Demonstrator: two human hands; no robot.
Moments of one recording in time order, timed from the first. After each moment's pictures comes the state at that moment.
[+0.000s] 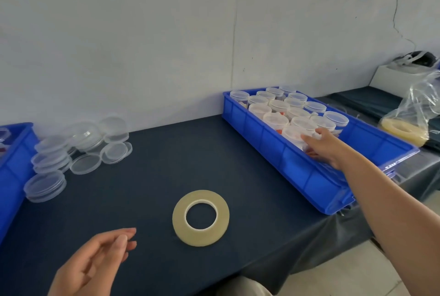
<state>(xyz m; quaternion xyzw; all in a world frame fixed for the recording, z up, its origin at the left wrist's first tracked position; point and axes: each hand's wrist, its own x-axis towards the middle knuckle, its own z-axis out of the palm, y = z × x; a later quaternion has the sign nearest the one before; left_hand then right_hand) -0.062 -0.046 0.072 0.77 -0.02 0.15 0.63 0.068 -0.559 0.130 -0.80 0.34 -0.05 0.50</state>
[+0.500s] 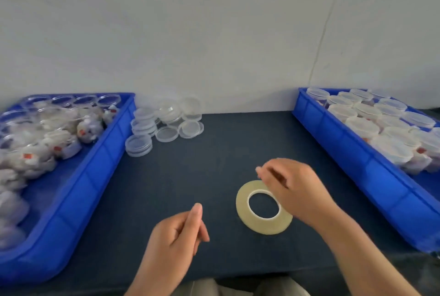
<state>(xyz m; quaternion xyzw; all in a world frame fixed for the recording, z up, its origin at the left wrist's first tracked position) -0.074 -0.031 0.065 0.82 0.00 0.05 0.57 0.013 -0.297 0.108 -0.93 -0.15 -0.13 0.31</state>
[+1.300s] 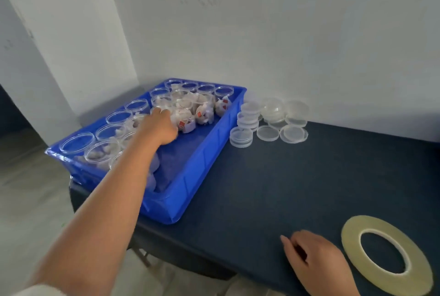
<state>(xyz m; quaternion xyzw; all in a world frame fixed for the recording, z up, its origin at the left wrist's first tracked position) 0.048 0.287 0.137 0.95 0.30 0.05 0.03 -0.007 -0.162 -0.021 -0.90 -0.32 -0.16 0.27</state>
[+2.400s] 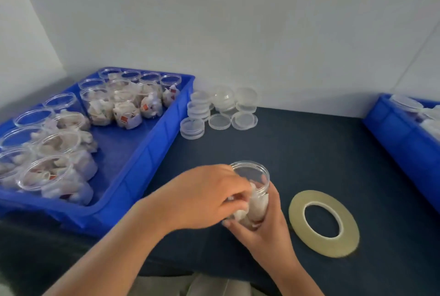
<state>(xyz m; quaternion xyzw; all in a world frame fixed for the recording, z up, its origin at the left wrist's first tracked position) -0.022 0.046 0.135 0.94 -0.28 0.04 0.16 -0.011 -0.148 0.000 -0.77 -0.17 -0.01 0.61</state>
